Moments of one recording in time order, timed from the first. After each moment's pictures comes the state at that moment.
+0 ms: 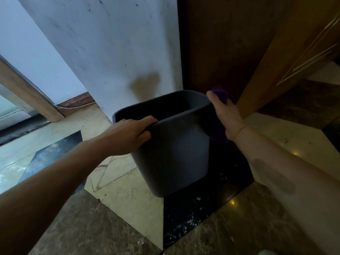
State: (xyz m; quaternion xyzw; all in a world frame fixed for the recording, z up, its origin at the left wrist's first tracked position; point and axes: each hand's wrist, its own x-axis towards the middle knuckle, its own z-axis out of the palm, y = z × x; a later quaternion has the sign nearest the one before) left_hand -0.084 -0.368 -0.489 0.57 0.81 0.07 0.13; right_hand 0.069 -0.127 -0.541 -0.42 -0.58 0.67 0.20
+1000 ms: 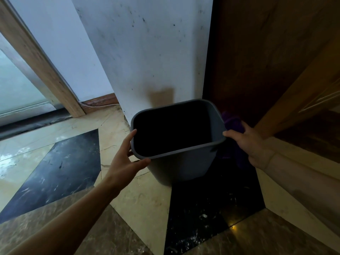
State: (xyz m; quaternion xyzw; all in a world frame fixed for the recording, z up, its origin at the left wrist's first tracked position) left_hand -0.056 -0.439 -0.543 0.23 0.80 0.53 0.19; right_hand 0.080 -0.119 -0.559 -0.35 -0.65 0.65 0.18
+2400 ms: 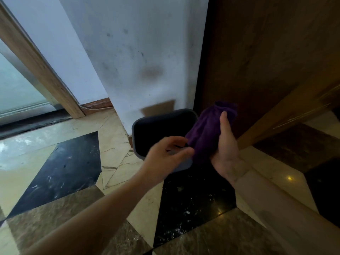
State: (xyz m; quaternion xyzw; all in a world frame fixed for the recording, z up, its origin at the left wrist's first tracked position) left_hand 0.003 -0.331 -0.383 0.25 0.78 0.53 0.24; right_hand 0.076 -0.175 -0.380 -0.31 -0.40 0.84 0.19
